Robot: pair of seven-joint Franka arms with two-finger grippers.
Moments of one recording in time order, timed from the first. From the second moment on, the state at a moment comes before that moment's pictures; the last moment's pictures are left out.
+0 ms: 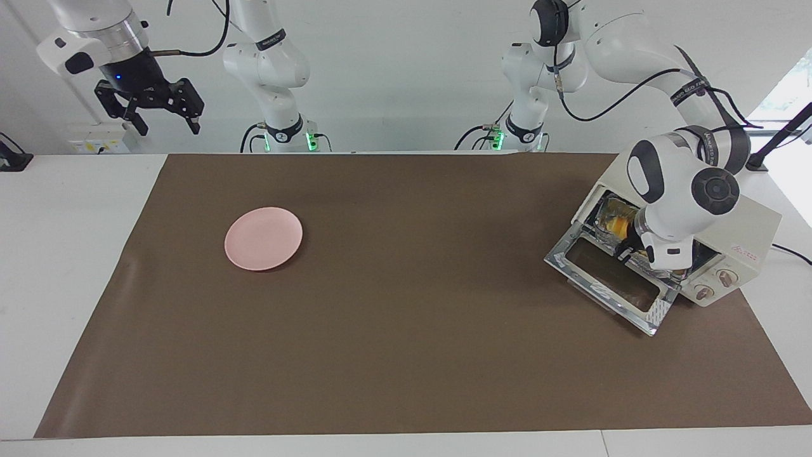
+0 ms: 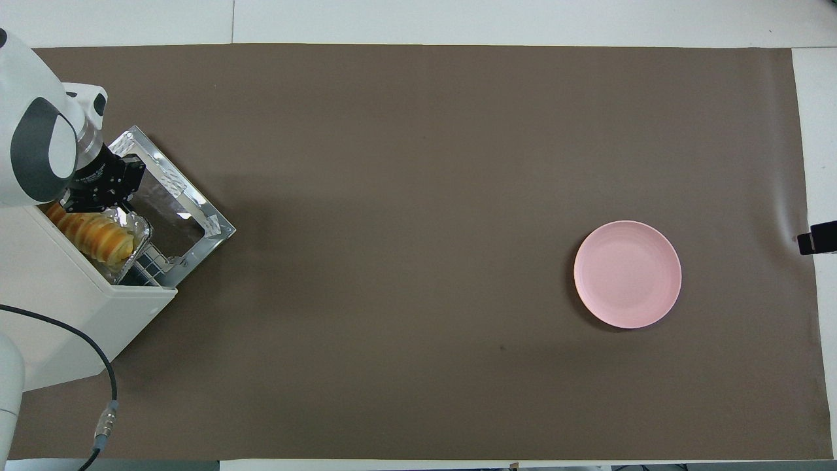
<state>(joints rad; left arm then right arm) -0.53 0.42 0.61 -1.61 -0.05 1.70 -0.55 -0.25 -0.15 0.15 -1.60 0.01 1.42 -0.13</state>
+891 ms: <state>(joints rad) -0.53 0.39 0.61 -1.67 -0.02 1.74 -0.51 -0.25 -0.17 0.15 -1.60 0.01 1.42 -0.13</state>
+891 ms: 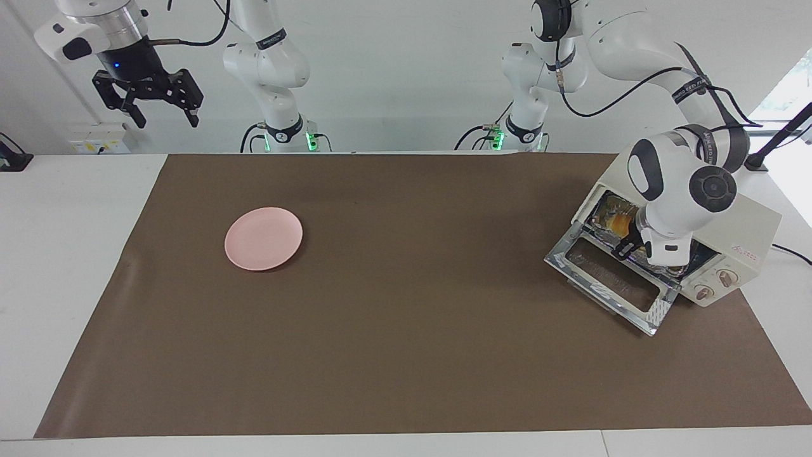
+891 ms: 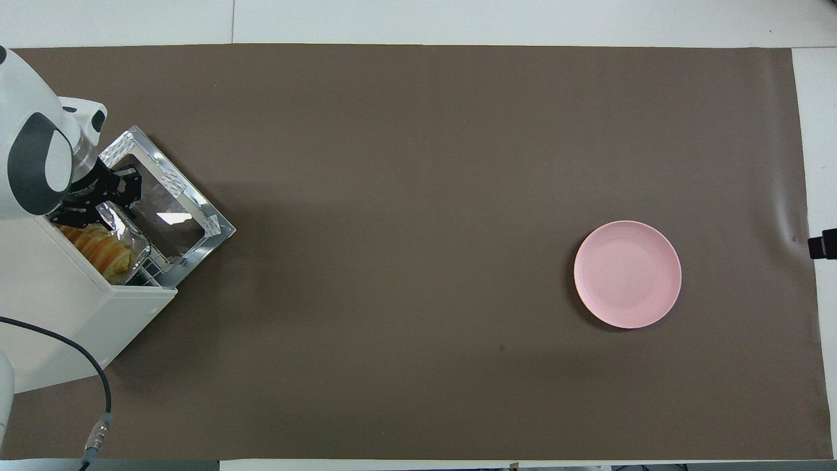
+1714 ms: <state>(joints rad) -0.61 0.35 0.59 -1.51 -0.02 1.68 -0.43 -0.25 -0.18 0.15 -1.60 0.01 1.42 -0.13</state>
